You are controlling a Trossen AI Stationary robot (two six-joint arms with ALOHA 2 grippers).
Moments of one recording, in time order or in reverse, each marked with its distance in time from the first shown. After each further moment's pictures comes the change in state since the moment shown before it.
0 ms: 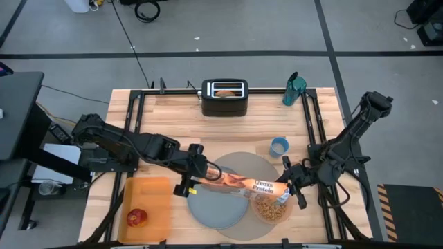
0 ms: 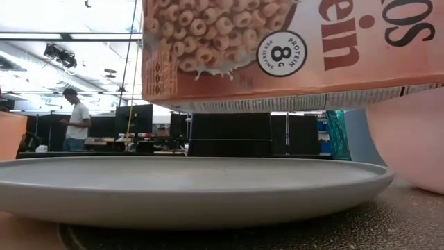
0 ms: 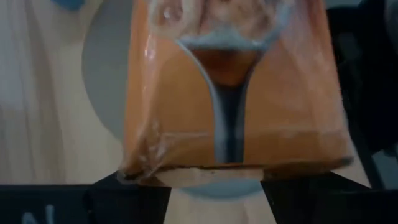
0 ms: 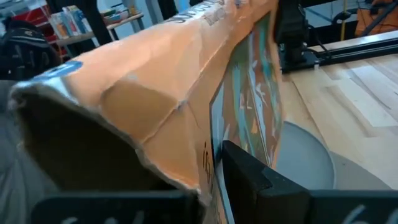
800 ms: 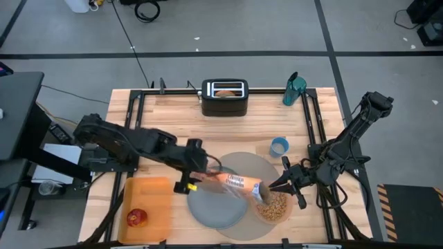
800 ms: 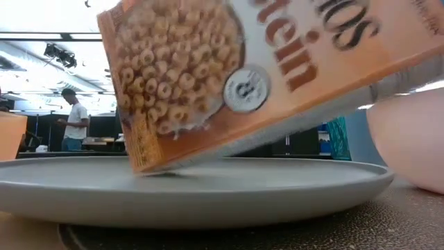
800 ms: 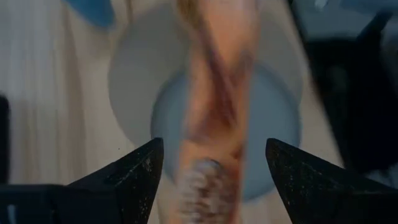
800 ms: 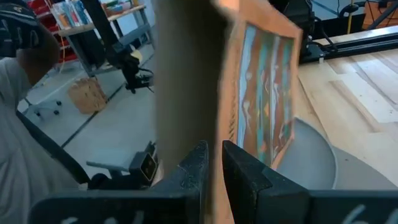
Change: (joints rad) left arm -0.007 0.022 0.176 -0.123 -0.027 -0.050; right arm -0.012 -0.001 0.000 -0.029 -0.026 0.004
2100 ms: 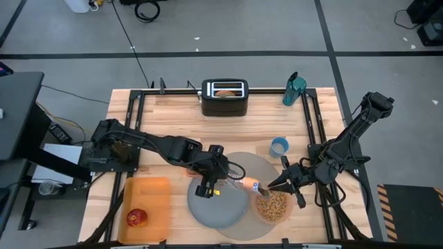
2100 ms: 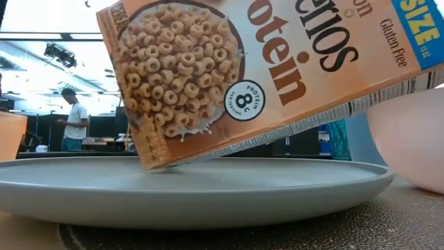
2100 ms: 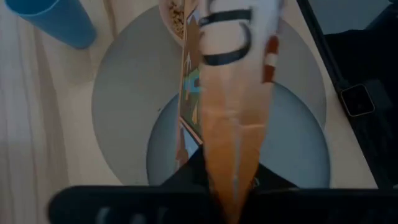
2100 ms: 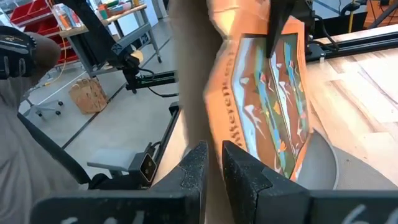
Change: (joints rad) left arm 0.057 0.211 0.048 0.171 0.045 0.102; right arm -0.021 0.000 0.000 0.003 -0.026 -0.001
